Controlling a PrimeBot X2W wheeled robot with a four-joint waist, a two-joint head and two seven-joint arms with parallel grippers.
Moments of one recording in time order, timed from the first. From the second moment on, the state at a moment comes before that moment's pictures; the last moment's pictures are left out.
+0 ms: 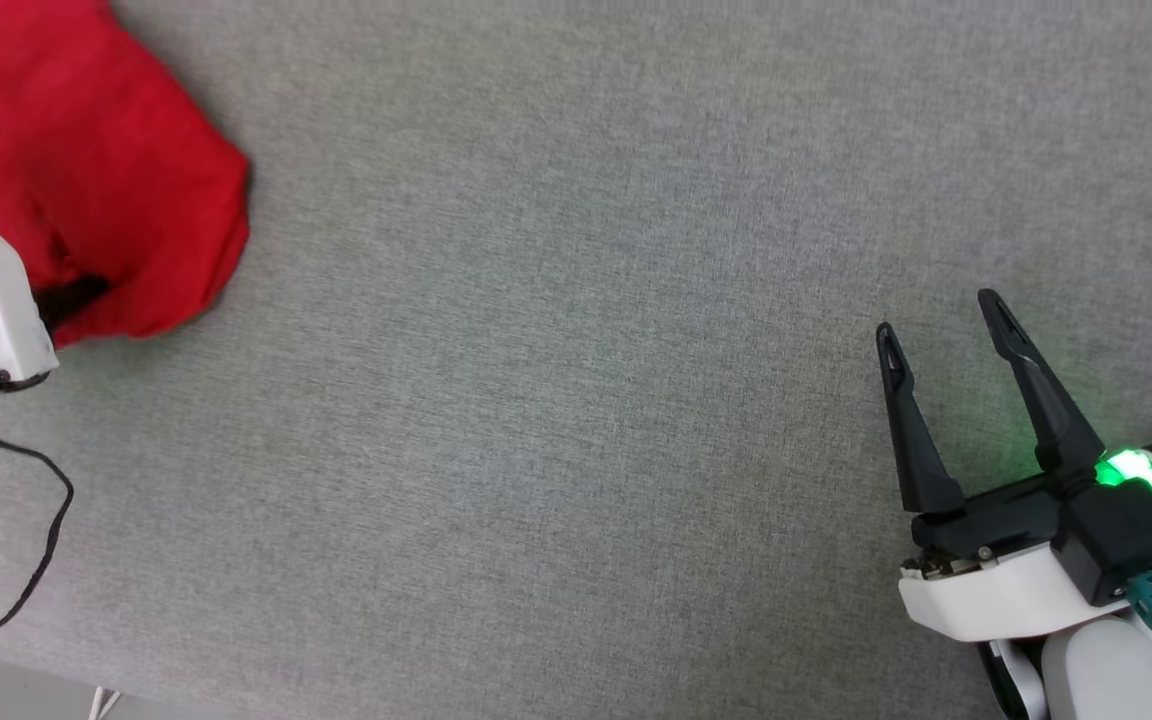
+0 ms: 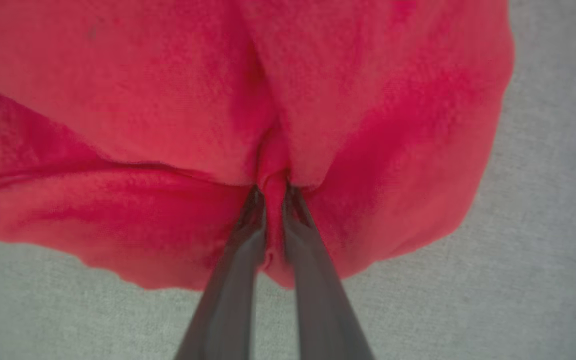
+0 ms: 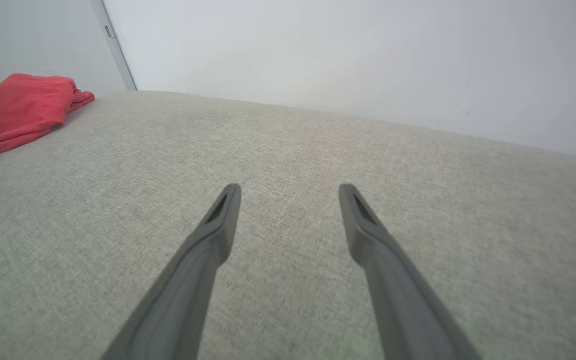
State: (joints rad) left arm -0.83 0.78 -0.46 0.57 -1.08 -0.13 0.73; right arm -0.13 -0.08 0.10 -0.12 -0.08 0.13 -0.26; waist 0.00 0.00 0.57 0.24
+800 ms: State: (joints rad) left arm -0.95 0.80 -0.60 0.23 -0.94 -0.12 0.28; right arm -0.03 -0.05 0.12 -0.05 0.01 0.13 -0.26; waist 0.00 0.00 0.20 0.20
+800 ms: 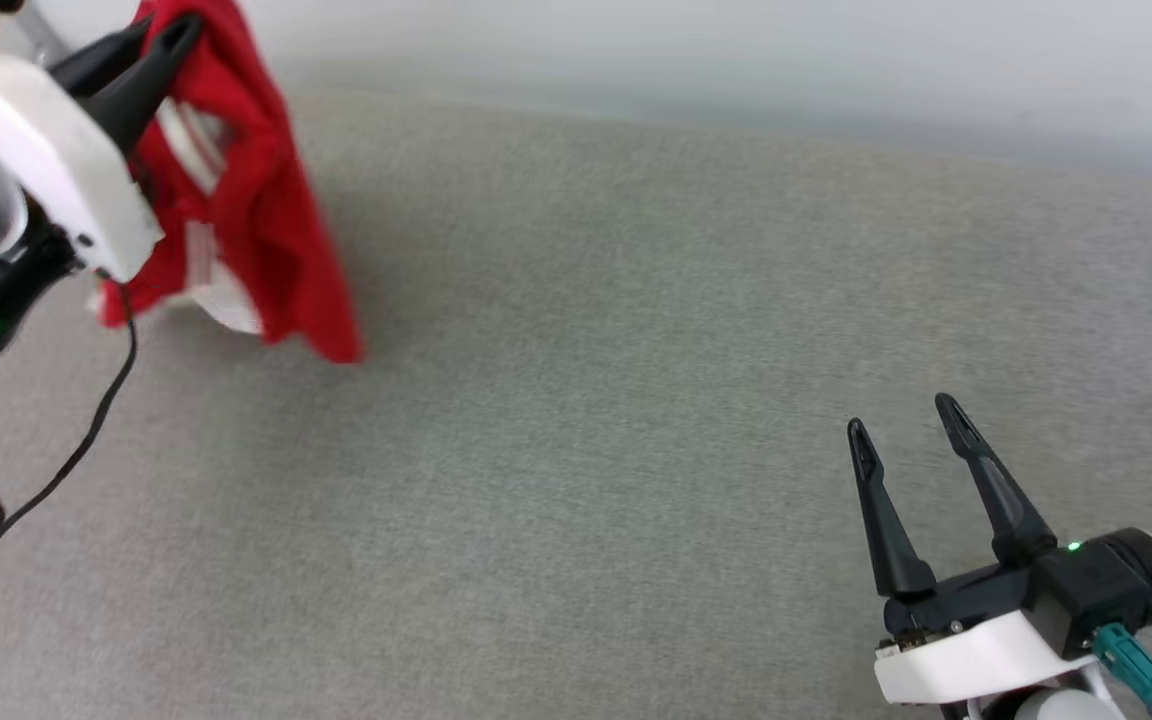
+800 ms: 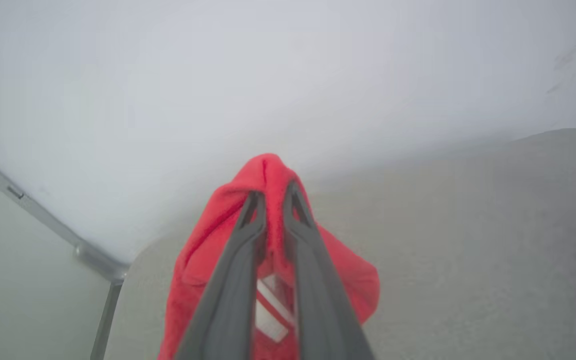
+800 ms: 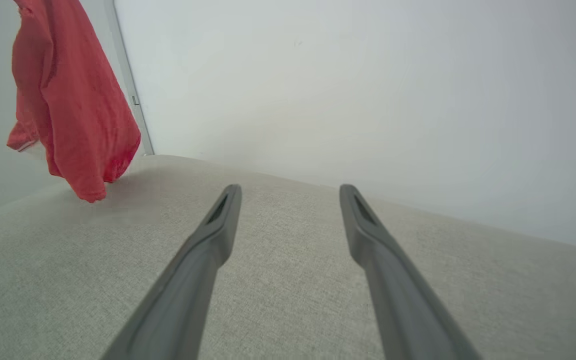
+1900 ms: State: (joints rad) left arm -0.70 0.13 -1.16 0.31 -0.81 -0.08 0.24; right arm -0.02 -0.05 0.04 -0.06 0.10 0.13 -0.26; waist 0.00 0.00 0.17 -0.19
